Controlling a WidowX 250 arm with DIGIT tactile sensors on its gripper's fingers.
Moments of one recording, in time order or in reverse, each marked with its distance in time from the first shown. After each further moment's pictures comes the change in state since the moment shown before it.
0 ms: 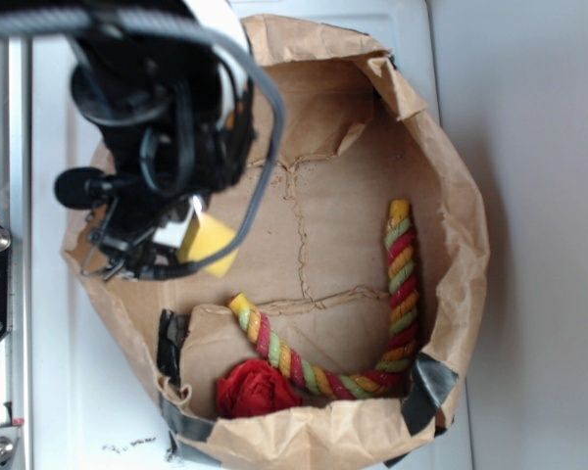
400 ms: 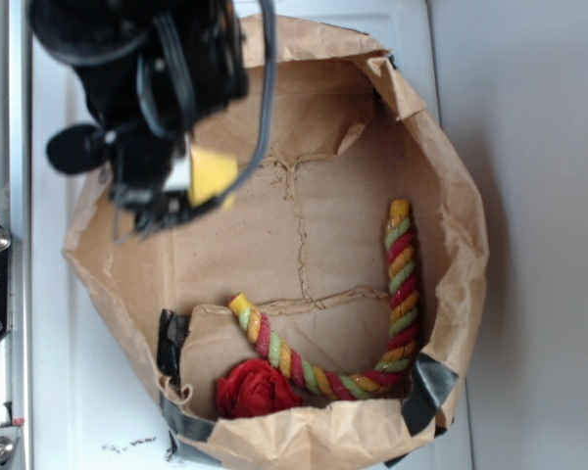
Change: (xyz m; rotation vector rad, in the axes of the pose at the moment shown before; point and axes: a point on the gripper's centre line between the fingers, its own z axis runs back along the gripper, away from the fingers) arm 0.004 0.017 0.028 0.183 0.059 0.316
